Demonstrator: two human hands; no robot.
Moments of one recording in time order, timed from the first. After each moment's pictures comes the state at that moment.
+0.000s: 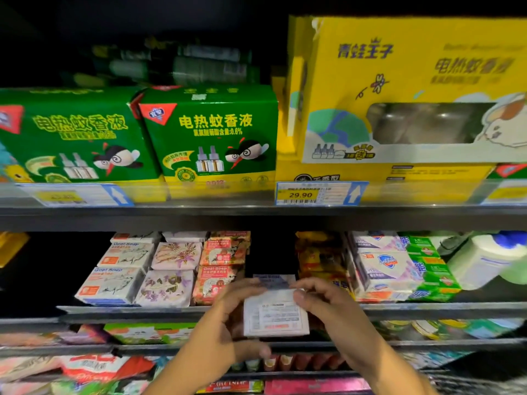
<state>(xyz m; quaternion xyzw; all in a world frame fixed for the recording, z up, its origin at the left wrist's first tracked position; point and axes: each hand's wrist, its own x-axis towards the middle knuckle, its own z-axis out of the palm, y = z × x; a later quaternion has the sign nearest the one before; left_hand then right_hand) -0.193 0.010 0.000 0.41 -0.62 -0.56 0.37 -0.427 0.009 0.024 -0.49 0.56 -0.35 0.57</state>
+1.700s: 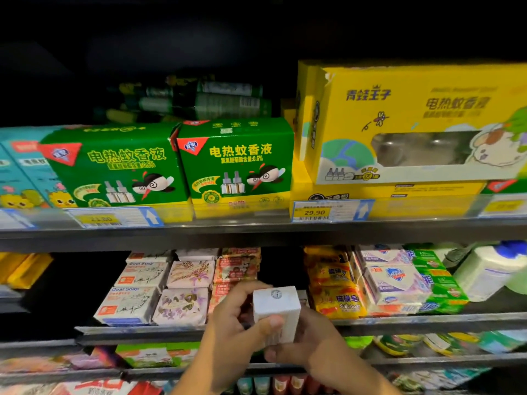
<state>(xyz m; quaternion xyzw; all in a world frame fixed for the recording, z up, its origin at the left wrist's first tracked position) -0.205 0.008 0.045 0.44 -0.57 -0.51 0.48 -0.376 0.016 0.026 -0.54 0.50 -0.32 0.59</state>
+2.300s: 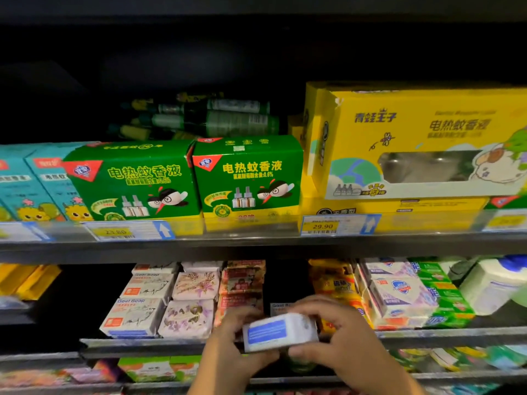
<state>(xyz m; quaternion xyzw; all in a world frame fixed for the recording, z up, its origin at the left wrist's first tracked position) -0.183 0.007 0.018 0.54 -0.60 -0.44 0.39 -0.399 0.013 0.065 -0.69 0.50 -0.36 0.38</state>
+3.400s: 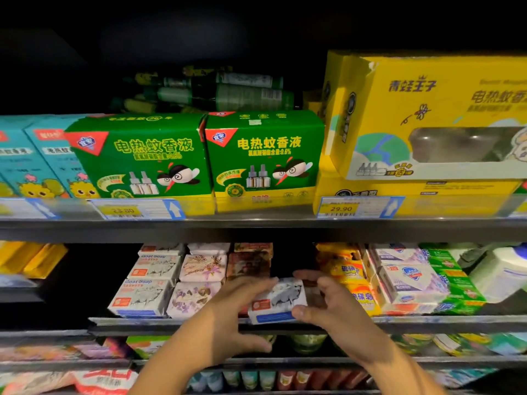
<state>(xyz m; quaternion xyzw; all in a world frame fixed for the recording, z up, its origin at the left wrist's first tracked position) -0.140 -0.031 0.025 0.43 -0.82 -0.32 0.19 -0.382 -0.008 0.029 -0.51 0.52 -0.38 0.57</state>
